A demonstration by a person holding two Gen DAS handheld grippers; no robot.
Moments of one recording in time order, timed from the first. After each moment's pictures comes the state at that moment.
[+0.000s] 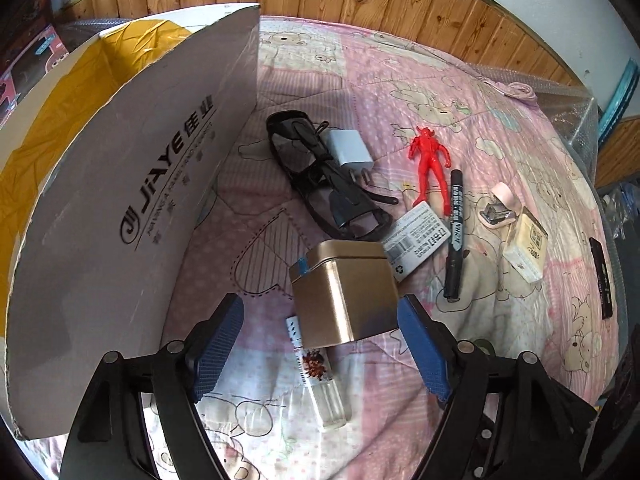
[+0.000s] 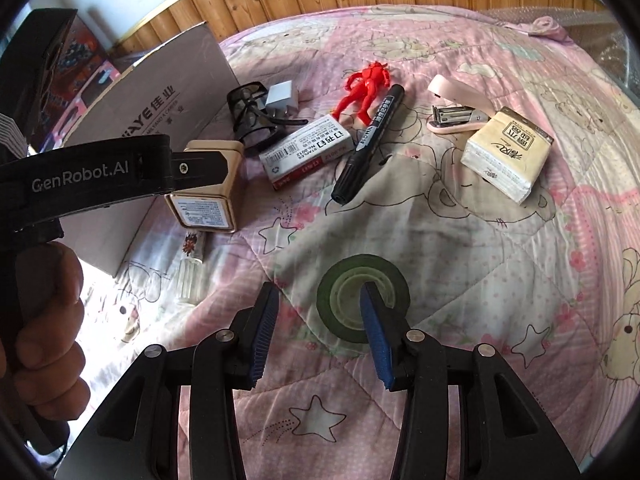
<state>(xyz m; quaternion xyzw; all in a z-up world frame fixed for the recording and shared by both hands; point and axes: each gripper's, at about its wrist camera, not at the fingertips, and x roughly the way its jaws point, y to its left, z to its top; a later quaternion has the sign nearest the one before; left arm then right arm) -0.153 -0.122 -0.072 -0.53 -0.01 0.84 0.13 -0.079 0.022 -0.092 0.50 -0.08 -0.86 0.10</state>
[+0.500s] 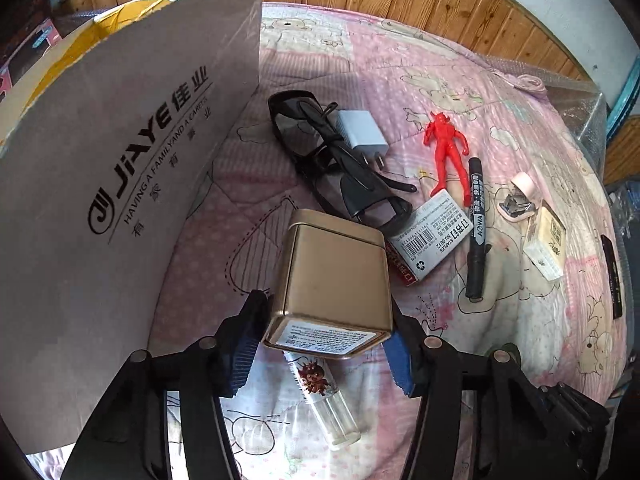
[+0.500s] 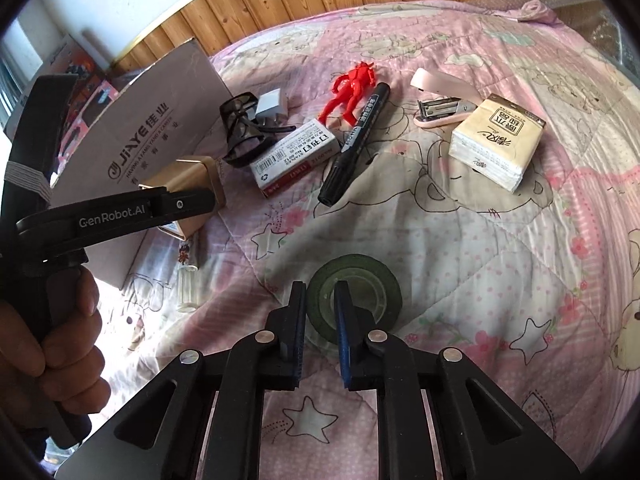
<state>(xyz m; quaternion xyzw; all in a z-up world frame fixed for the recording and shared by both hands) -0.157 -0.135 -0.094 -0.54 -0.02 0.84 0.12 -0.075 0.035 -0.092 0.49 -0.12 -0.86 0.10</state>
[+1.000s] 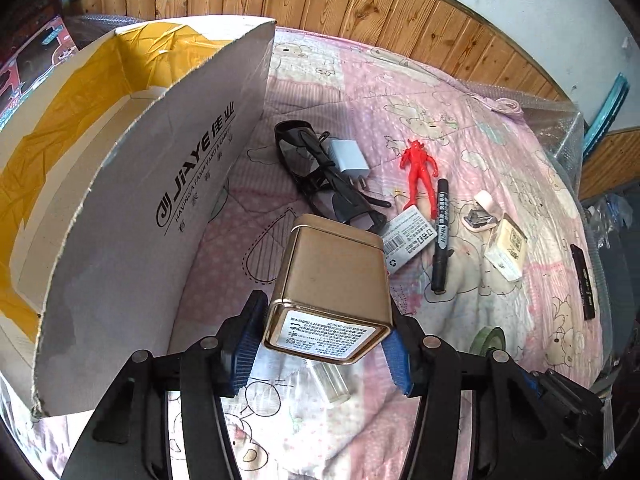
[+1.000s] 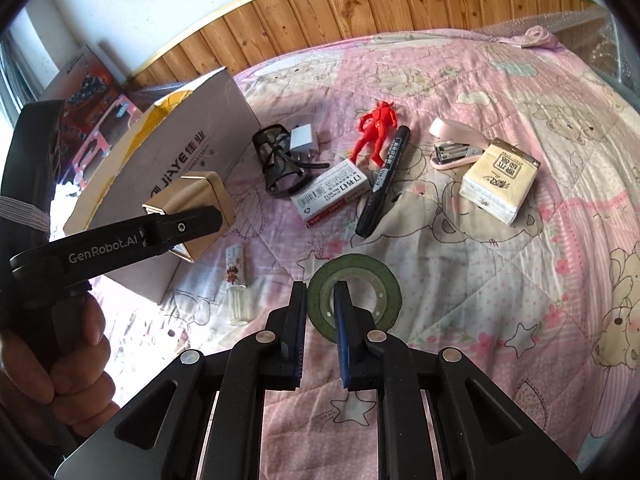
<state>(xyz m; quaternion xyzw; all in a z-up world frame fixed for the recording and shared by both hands) -0.133 -0.150 -0.054 -0.51 -0.05 0.85 0.15 -0.062 0.017 -0.047 0.46 -0.12 -0.87 0.11</state>
